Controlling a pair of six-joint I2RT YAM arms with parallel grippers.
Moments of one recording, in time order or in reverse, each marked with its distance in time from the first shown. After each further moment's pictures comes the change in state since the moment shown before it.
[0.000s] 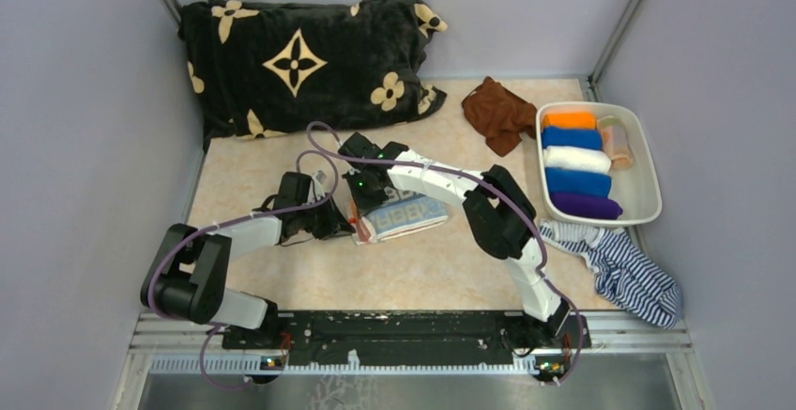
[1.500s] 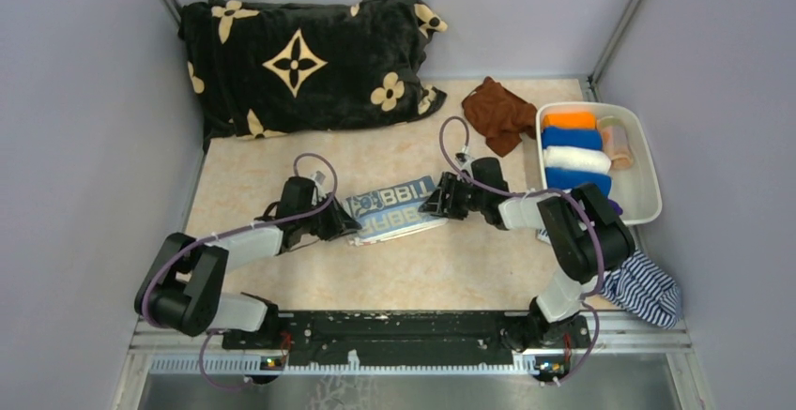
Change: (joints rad) left arm -0.067 -0.042 -0.045 0.106 -0.103 -0.132; right arm -0.505 -0.481 -1.113 1.061 -0.405 0.194
